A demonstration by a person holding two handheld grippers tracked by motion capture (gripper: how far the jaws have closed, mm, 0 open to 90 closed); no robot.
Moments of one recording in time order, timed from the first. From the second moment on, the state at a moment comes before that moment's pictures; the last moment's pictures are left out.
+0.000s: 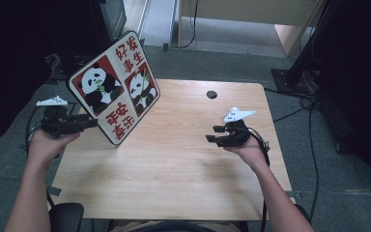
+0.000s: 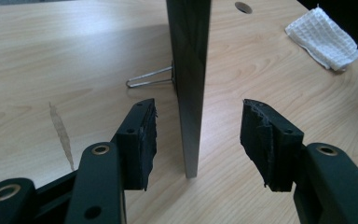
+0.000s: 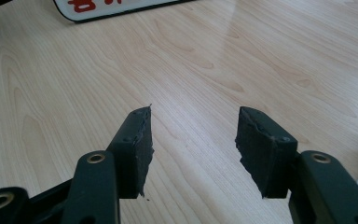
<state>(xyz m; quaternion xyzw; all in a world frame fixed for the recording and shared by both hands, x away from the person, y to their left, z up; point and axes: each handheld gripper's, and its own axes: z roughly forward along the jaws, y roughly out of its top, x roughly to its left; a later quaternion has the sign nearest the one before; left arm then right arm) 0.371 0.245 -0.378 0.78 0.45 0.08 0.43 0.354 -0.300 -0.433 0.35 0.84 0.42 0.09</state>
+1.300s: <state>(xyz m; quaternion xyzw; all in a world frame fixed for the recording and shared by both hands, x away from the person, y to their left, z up) 0.449 0.222 -0.287 0.81 0.43 0.09 0.40 0.356 -0.294 -0.442 0.34 0.85 0.40 0.08</state>
